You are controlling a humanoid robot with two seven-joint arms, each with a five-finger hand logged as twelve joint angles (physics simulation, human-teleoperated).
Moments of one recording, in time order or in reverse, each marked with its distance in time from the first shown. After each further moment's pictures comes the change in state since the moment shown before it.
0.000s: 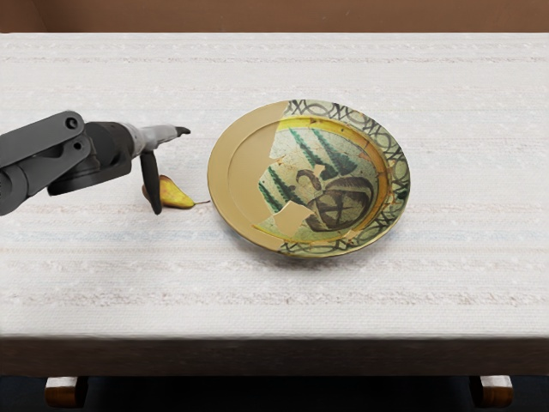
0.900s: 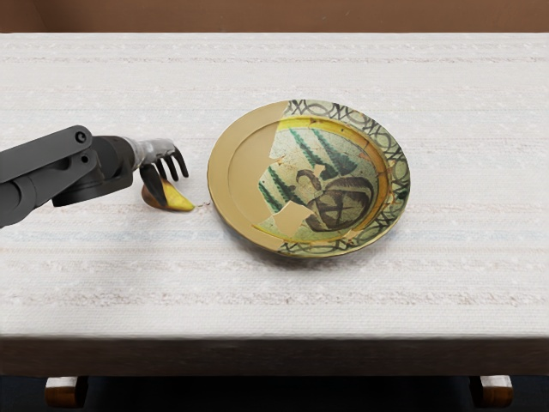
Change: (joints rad) left arm 0.020 -0.015 0.037 0.024 0.003 0.008 0.000; right arm 0.000 0.000 0.000 0.000 0.000 0.000 0.000
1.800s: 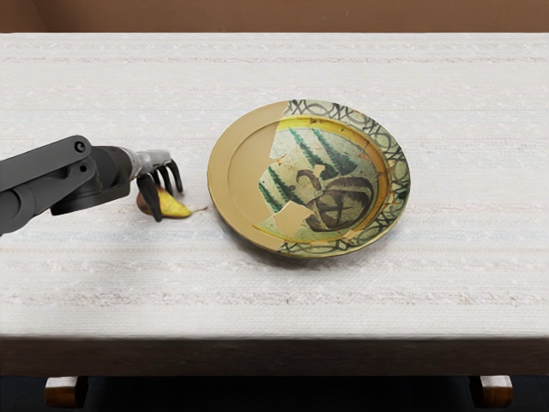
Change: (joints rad) left arm 0.026 0.006 0.008 0.001 -0.005 -0.001 0.000; right arm 0.000 0.000 0.000 0.000 0.000 0.000 0.000
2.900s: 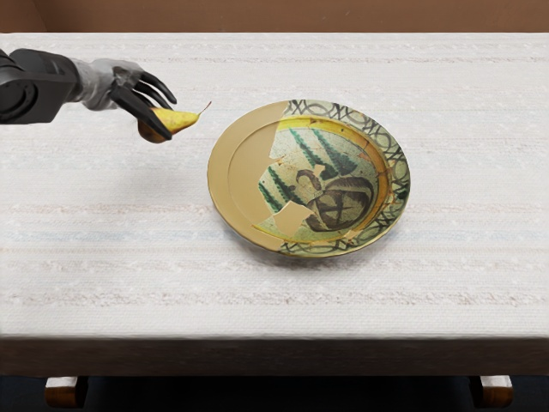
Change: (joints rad) left arm -0.184 0.114 -0.147 0.109 -0.603 -0.012 0.000; right arm 0.000 0.000 0.000 0.000 0.000 0.000 0.000
